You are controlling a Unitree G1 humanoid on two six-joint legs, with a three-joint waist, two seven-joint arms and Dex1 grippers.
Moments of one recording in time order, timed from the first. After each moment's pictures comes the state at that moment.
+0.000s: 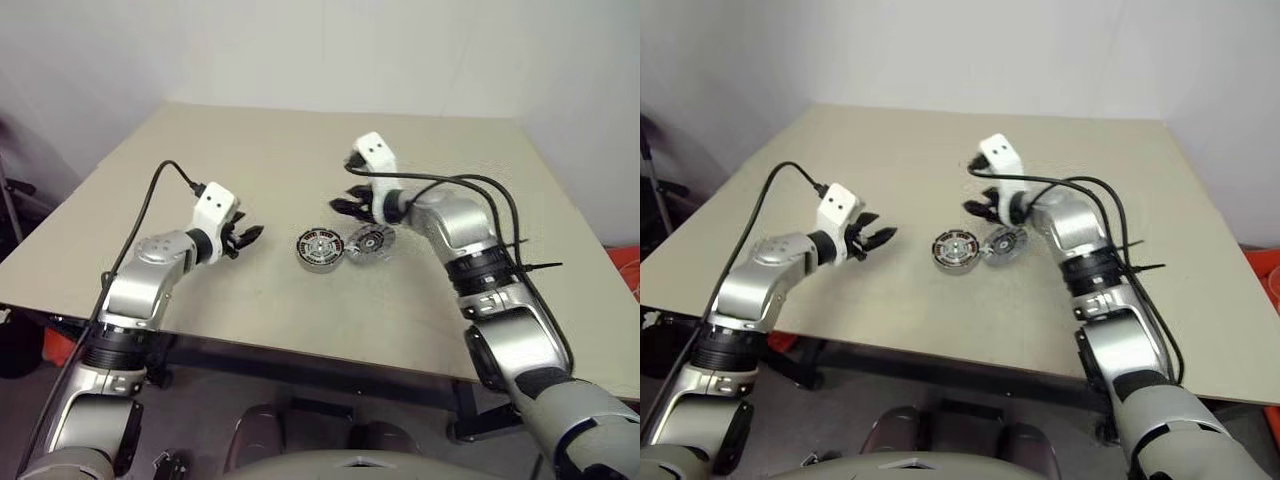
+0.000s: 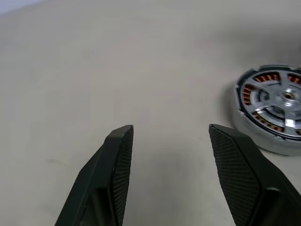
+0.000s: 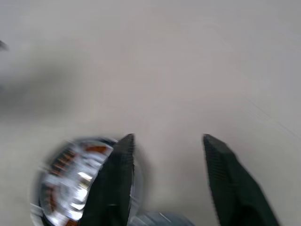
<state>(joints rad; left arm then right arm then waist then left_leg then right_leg) -0.47 0.52 -0.02 0.02 -0.20 0.62 -0.61 -0.85 -0.35 0.15 0.34 0.19 0.79 0.58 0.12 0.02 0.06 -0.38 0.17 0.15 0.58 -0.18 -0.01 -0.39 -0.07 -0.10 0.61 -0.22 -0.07</state>
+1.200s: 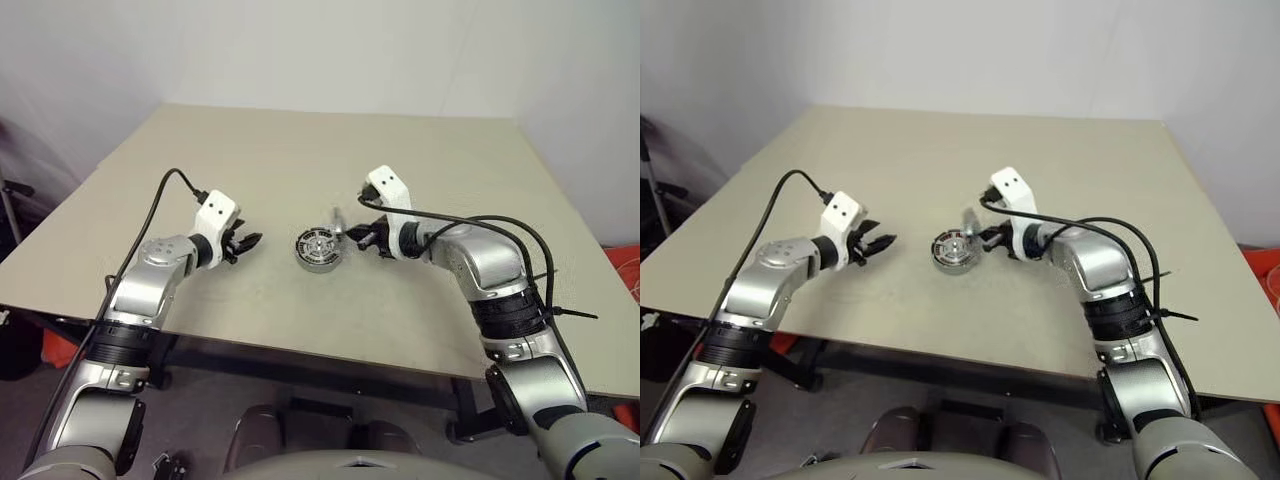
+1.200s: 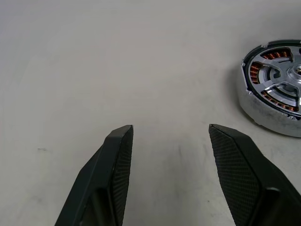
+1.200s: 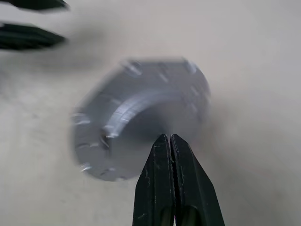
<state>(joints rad) -0.45 0.49 -0.05 0.09 -0.15 0.55 -0.62 -0.68 -0.37 0.16 -0.07 0.26 1.09 0.63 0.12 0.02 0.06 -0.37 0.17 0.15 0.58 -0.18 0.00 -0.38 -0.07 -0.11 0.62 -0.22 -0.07</state>
